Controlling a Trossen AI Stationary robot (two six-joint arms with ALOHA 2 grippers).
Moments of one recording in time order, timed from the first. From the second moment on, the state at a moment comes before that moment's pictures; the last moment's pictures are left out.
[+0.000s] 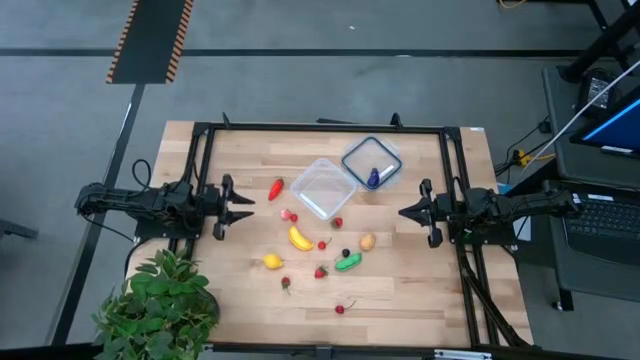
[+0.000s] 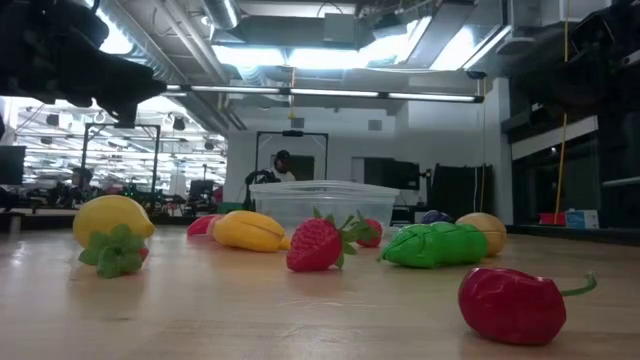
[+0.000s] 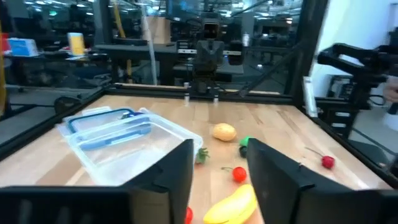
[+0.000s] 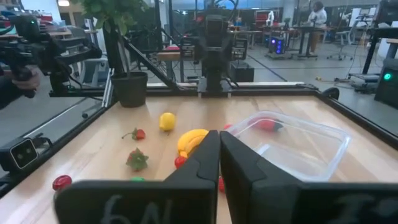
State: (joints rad) left arm -0.06 0.05 0.01 0.04 -0.06 -0.07; right arm 0.13 0.13 0.01 0.13 0.09 0.03
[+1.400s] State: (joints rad) left arm -0.06 0.51 0.28 0.05 -0.09 0.07; right arm 0.13 0.46 0.24 0.12 0.09 -0.12
